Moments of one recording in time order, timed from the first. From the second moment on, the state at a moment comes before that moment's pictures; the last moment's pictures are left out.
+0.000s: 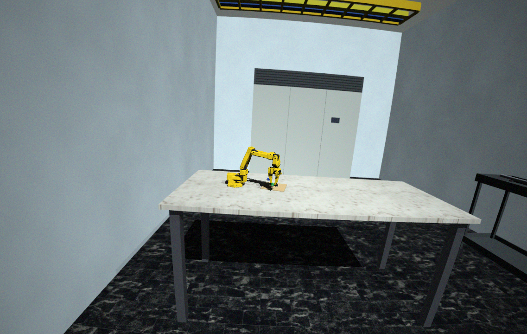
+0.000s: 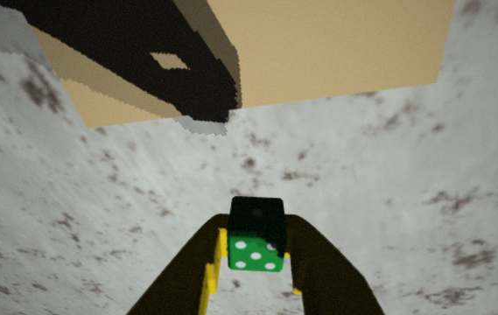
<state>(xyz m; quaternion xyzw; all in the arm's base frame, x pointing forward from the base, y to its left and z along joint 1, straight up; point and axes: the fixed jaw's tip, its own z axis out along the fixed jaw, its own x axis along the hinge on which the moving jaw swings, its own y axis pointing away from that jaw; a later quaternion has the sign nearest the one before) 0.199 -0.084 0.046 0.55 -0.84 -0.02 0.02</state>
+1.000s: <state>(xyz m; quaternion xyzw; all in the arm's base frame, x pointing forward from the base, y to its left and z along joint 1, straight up) 0.128 -0.114 0.049 0.41 -0.91 -0.03 0.01</state>
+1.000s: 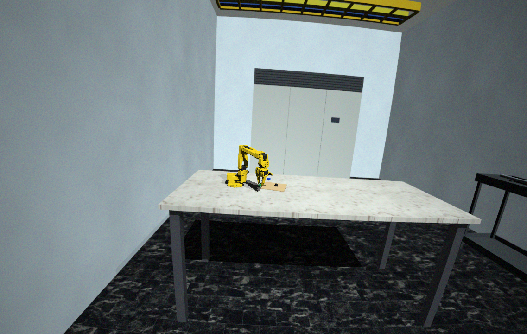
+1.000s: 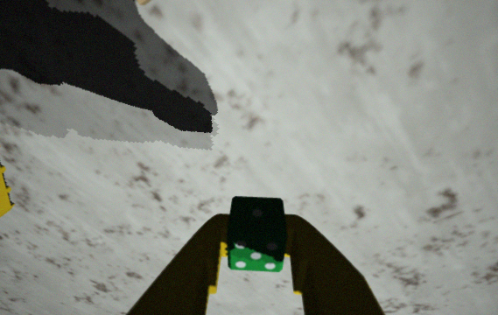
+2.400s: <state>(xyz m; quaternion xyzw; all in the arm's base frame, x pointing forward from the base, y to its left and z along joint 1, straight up) 0.095 -0.114 0.048 0.34 -0.94 0.00 0.00</state>
